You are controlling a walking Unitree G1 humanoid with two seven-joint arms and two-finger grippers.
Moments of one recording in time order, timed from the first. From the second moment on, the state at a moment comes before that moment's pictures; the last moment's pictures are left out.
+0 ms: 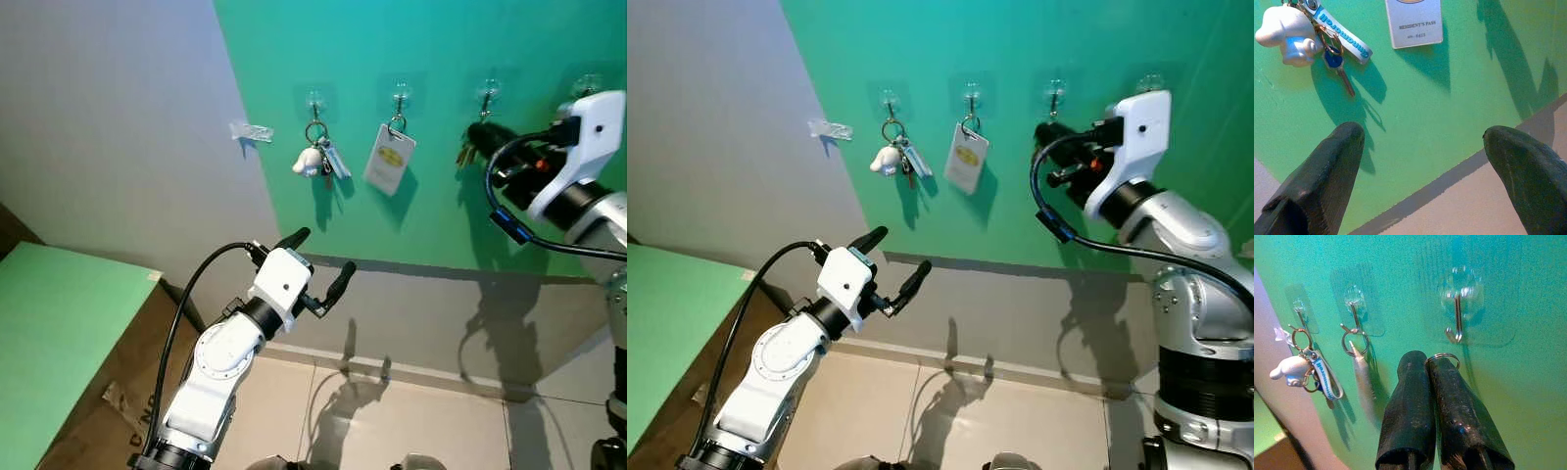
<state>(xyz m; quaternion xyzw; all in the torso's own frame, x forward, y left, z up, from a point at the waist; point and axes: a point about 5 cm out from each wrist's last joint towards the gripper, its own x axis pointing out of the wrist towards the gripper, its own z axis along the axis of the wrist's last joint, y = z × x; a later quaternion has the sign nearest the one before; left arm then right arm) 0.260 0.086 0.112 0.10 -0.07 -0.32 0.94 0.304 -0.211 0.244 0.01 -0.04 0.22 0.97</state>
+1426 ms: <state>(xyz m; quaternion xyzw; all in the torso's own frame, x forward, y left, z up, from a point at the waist) 0.258 0.088 0.108 0.10 -0.07 -0.32 0.94 0.316 -0.215 0.223 0.30 0.04 0.20 0.93</state>
